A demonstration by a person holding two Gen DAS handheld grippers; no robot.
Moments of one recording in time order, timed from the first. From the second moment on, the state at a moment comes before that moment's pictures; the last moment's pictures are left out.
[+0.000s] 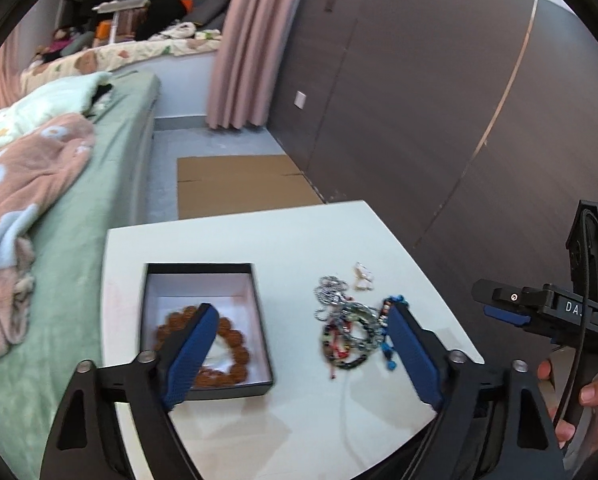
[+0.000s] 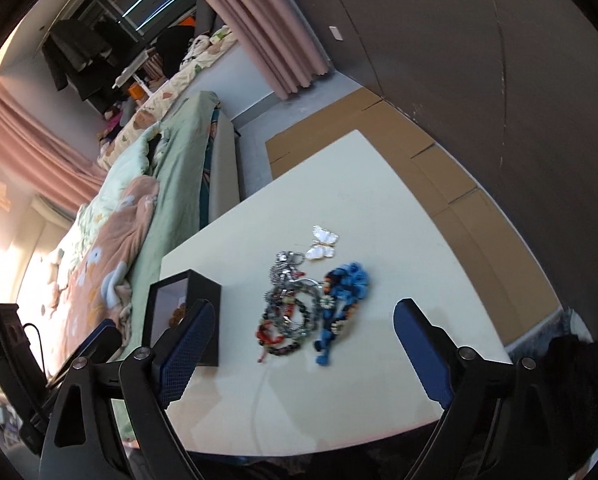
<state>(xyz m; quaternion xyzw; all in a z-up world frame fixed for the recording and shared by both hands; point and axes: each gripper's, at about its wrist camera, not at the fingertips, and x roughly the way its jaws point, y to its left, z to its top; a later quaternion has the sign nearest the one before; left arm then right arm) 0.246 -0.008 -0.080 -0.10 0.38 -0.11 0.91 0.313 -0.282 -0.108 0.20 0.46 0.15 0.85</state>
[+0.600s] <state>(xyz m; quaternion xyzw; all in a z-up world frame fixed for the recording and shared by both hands) 0.300 -0.074 -0.134 -0.09 0.47 -0.14 0.86 0.322 -0.317 -0.152 0.24 0.48 0.17 0.82</state>
